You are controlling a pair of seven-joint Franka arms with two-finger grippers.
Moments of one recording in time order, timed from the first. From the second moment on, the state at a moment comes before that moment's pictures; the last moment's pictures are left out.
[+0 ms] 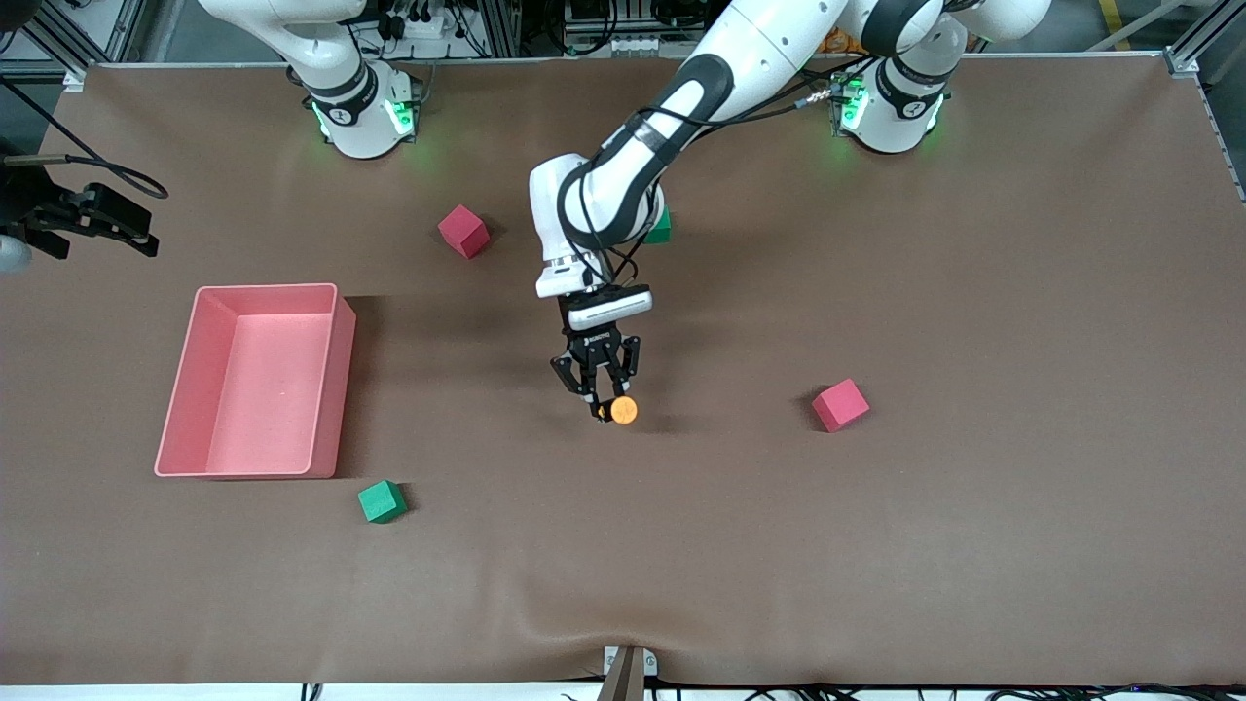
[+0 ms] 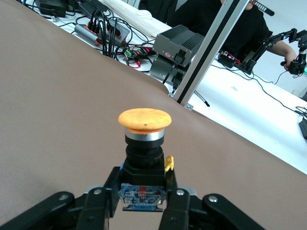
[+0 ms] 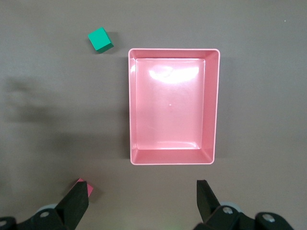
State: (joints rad) left arm -0.96 0.87 -0.01 -1.35 1.34 2.17 -2.47; right arm 0.01 -0.03 -0.02 -1.57 -0.02 1.51 -0.04
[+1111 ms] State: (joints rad) left arm -1.12 0.99 -0.01 -1.37 1.35 2.00 -2.54; right arm 0.01 -0.03 -0.02 -1.59 -0.01 1.50 -0.04
